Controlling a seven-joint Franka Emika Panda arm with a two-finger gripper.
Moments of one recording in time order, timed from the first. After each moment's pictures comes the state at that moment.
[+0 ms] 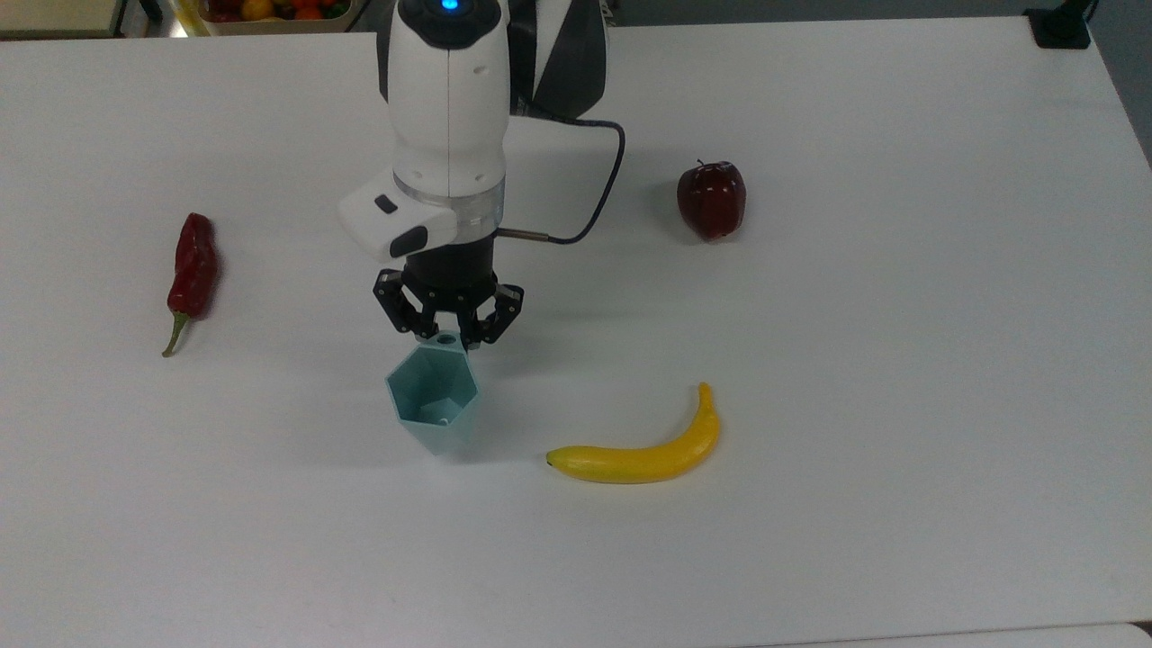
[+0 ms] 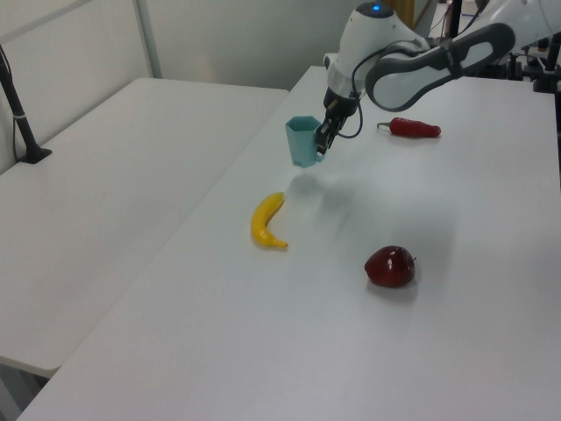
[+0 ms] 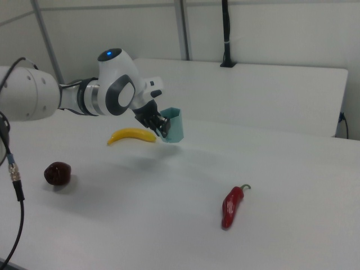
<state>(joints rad) 0.11 0.49 -0.07 -1.57 -0.11 2.42 0.17</state>
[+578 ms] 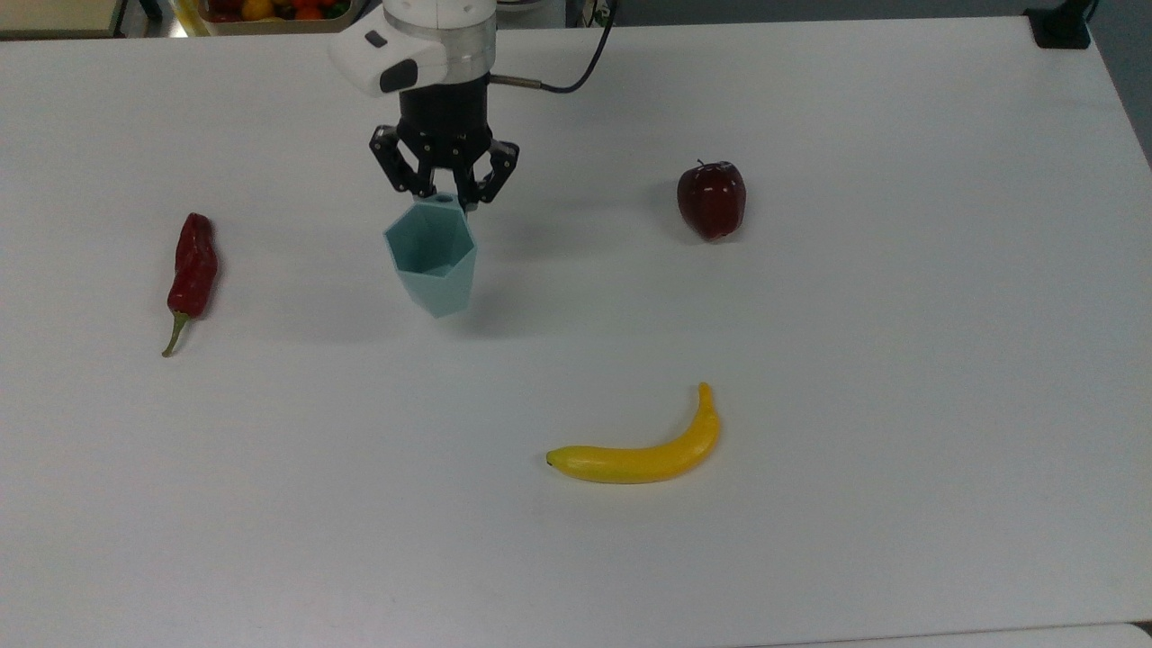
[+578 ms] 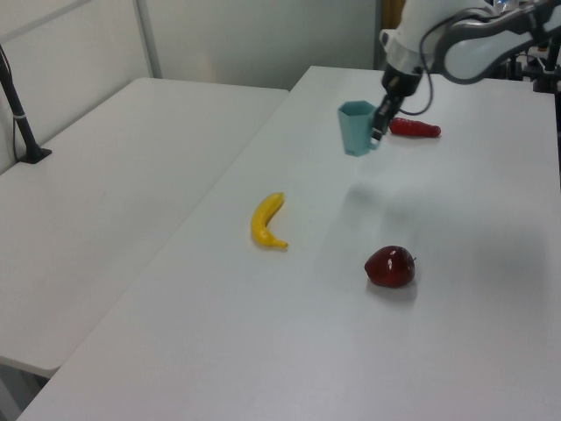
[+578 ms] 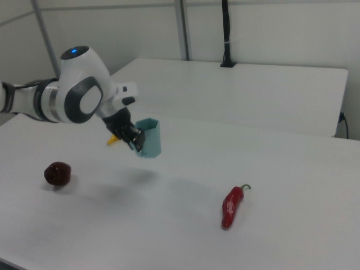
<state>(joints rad) 0.11 0.07 -0.07 -2.04 -0.11 2.42 0.17</state>
